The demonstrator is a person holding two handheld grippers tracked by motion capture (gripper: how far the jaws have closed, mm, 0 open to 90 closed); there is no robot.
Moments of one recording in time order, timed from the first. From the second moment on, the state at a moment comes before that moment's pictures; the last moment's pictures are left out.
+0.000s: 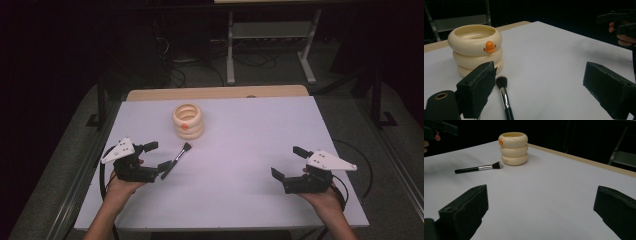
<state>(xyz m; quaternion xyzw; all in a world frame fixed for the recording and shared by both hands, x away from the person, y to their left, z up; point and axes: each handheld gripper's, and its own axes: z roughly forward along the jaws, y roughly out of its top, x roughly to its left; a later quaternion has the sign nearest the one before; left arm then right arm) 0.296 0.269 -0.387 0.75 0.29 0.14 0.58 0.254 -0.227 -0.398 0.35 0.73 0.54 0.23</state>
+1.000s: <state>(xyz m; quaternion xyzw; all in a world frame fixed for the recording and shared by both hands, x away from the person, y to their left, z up) 0.318 0.258 -0.374 0.74 0.28 0.15 0.59 0.255 -0.225 -0.397 0.35 0.73 0.54 0.23</state>
